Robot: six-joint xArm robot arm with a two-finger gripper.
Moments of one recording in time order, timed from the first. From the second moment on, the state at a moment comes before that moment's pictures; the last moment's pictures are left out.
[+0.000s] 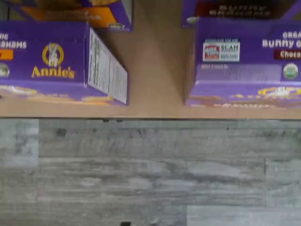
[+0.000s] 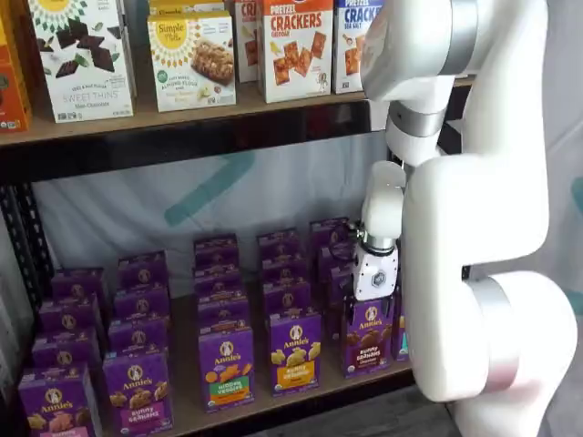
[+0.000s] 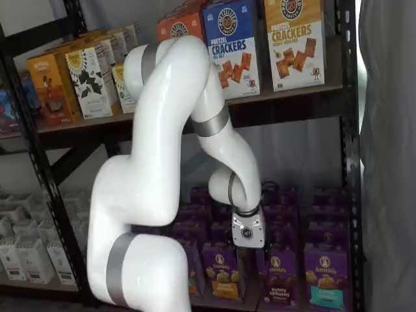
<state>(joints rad) -0.12 0.53 -0.85 0.18 0.29 -0.29</state>
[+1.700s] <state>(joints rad) -0.19 0.77 -1.25 0.02 0.48 -1.77</state>
